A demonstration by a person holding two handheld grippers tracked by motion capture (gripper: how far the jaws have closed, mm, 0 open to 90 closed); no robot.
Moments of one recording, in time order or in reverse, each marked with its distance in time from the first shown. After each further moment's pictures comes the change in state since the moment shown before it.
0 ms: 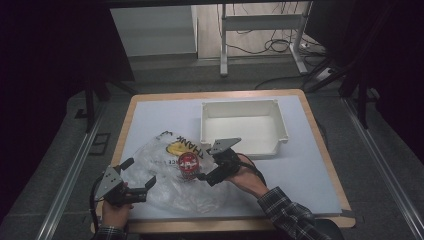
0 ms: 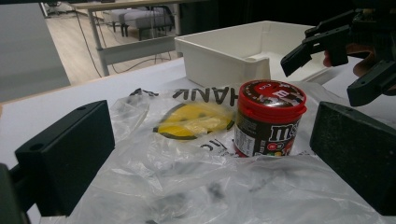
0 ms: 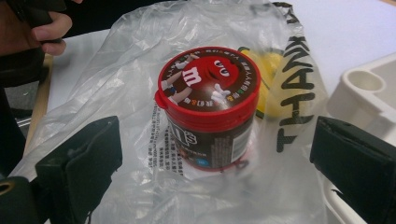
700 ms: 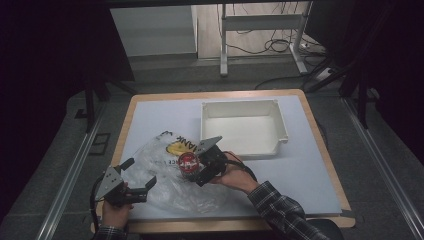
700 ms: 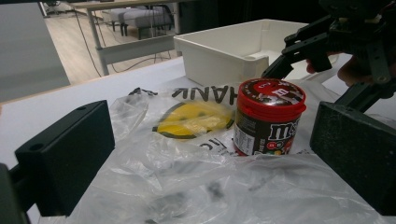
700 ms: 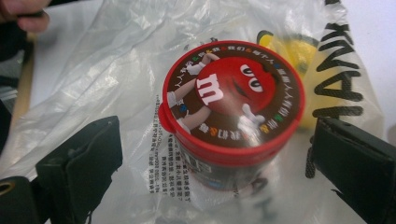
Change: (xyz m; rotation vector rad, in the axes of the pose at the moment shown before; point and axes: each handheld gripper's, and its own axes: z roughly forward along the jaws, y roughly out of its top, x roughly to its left) left arm -0.001 0.000 0.000 0.005 -0.002 0.005; right arm 0.007 0.018 0.033 0.141 0.008 -0.040
